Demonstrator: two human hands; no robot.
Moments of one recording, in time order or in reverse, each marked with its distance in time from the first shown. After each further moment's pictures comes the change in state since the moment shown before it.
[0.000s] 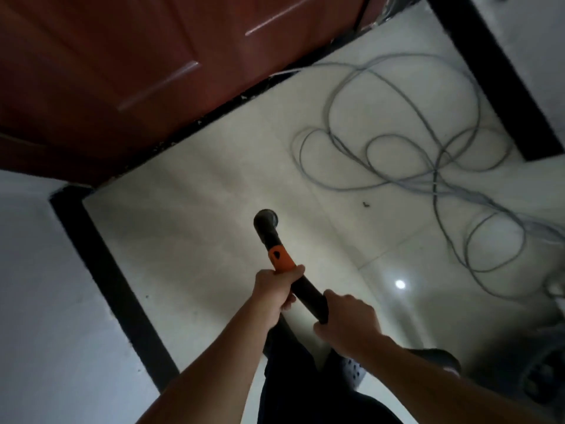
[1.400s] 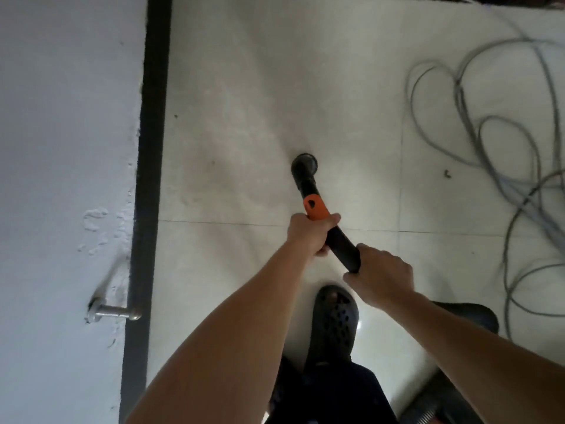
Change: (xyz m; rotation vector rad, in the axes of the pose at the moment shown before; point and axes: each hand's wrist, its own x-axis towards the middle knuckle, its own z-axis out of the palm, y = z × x) left_hand 0.086 -0.195 0.045 -0.476 0.087 0.166; right_hand 0.017 0.068 0.140 -0.499 0.145 -0.234
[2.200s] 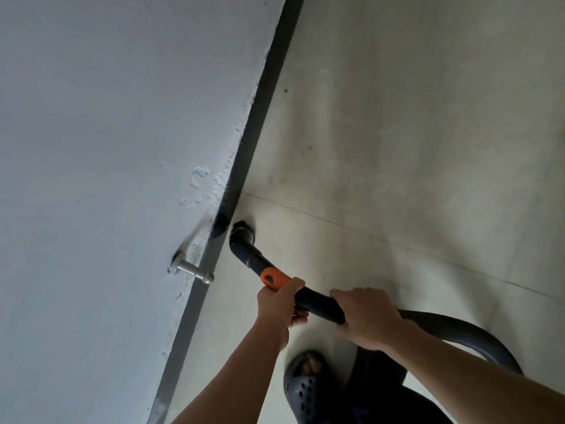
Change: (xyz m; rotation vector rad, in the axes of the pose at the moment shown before) left_hand -0.044 -0.134 -0.140 -0.570 0.322 -0.296; right_hand 0.018 -0.111 0.078 -0.302 -0.304 -0.728
